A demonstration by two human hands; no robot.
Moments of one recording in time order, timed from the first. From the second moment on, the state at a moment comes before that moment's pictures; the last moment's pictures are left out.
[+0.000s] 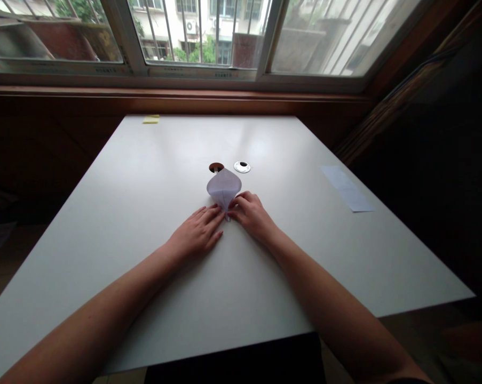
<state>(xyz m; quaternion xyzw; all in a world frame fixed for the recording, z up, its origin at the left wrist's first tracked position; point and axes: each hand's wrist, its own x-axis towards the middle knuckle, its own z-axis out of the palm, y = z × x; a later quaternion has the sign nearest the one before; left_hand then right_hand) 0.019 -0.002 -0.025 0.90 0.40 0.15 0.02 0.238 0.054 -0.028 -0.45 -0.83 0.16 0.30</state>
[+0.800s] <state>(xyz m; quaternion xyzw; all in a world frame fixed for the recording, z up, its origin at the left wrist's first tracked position) 0.017 0.001 -0.015 0.90 0.37 0.22 0.01 0.232 0.052 -0.028 -0.43 -0.82 0.15 0.35</state>
